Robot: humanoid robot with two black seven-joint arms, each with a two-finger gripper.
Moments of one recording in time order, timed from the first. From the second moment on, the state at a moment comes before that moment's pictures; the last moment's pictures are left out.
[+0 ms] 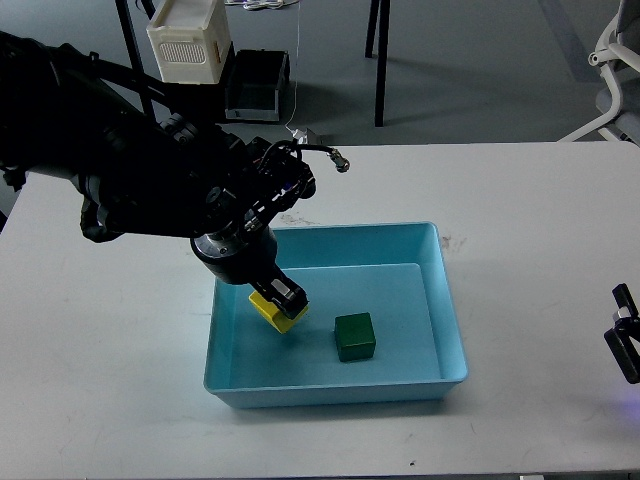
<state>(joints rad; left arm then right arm) -2.07 -0.04 1.16 -1.45 0.44 -0.42 -0.26 -0.43 -0.06 1.78 1.59 0.37 0.49 -0.41</state>
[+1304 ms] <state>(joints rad) -1.97 -0.04 1.16 -1.37 0.42 -0.34 -0.39 -0.43 -0.06 1.78 1.58 0.37 0.49 -0.41</state>
